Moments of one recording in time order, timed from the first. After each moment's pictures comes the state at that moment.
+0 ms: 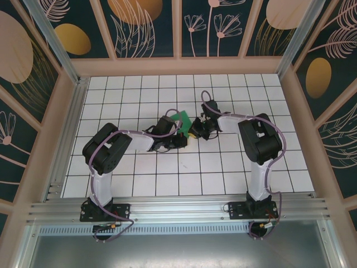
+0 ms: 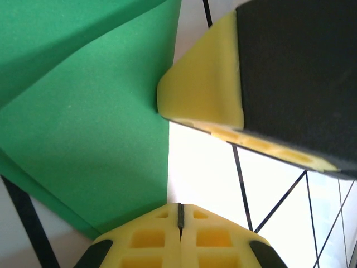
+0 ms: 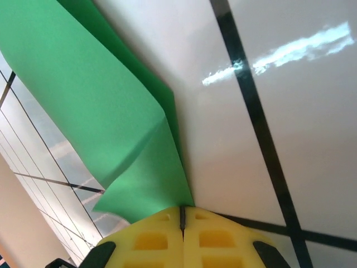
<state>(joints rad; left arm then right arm) -0.67 1.98 0.97 0.20 0.43 -0.72 0.43 1.98 1.15 -0.24 -0.52 0.96</state>
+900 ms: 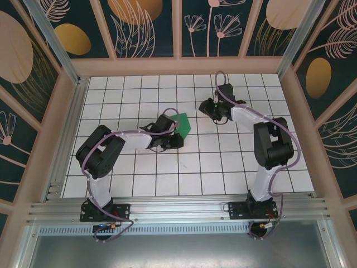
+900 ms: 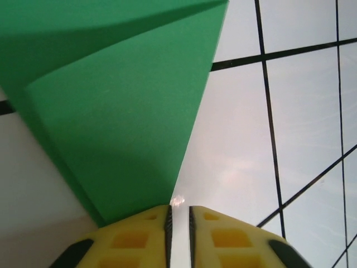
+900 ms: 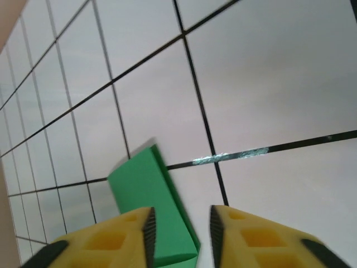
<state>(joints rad) -0.67 1.88 1.00 -0.06 0.34 -0.67 0.31 1.84 1.24 -0.26 -0.32 0.75</state>
